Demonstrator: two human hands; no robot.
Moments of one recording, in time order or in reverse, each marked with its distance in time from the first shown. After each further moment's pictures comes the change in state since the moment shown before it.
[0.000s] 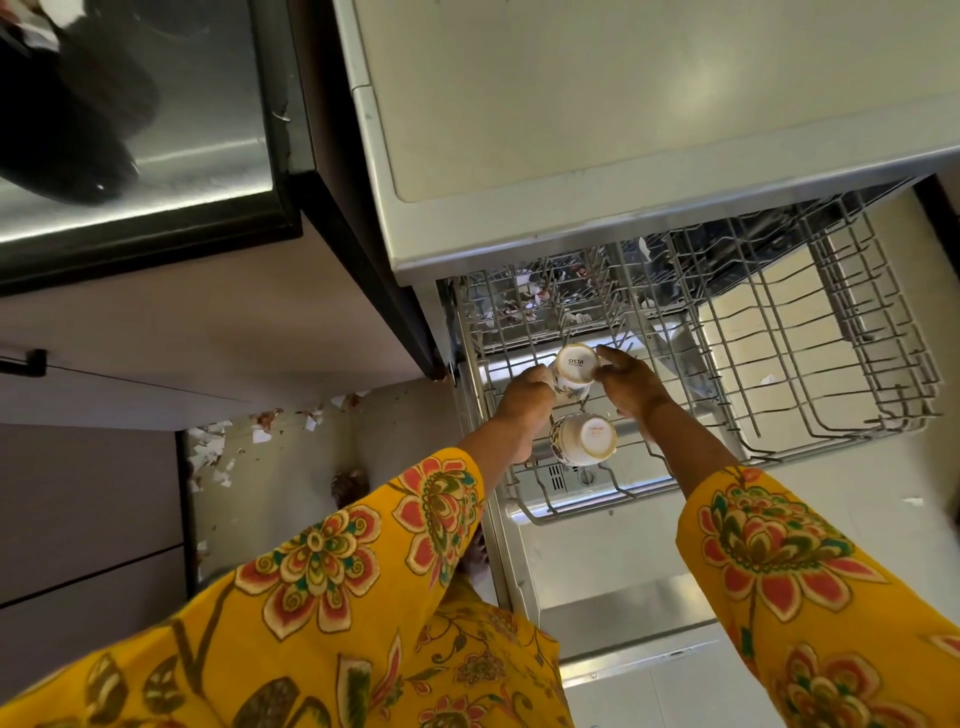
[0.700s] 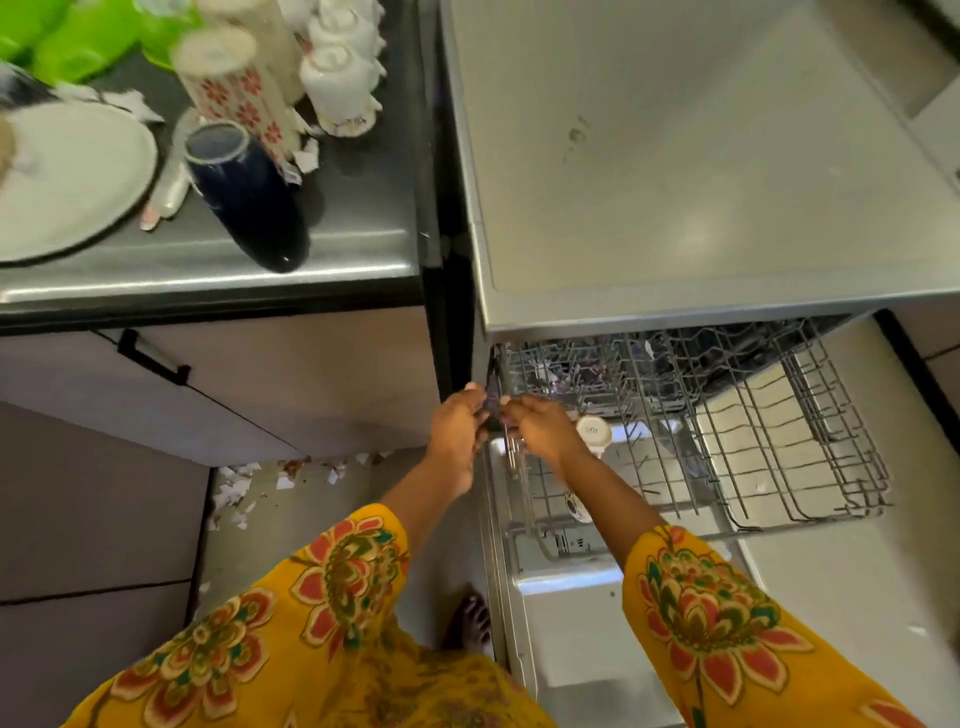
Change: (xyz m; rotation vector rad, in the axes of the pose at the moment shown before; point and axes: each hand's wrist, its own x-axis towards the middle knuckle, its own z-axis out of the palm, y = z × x) left_hand -0.105 0.017 -0.099 -0.512 0.196 0.303; right_hand -0.127 -0.111 0.054 0.212 -0.158 -0.326
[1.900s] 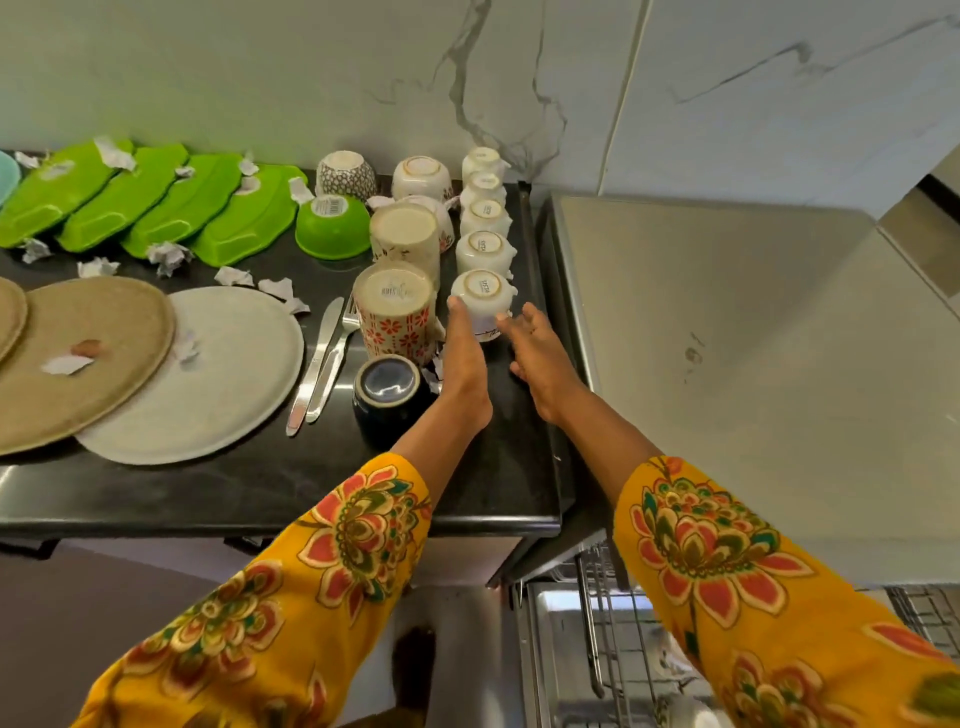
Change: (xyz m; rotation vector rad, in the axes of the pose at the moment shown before) left_hand 0.106 0.283 -0.027 -0.206 -0.007 0.341; right_hand 0.134 -0.292 0.055 0.242 0.003 -0.311
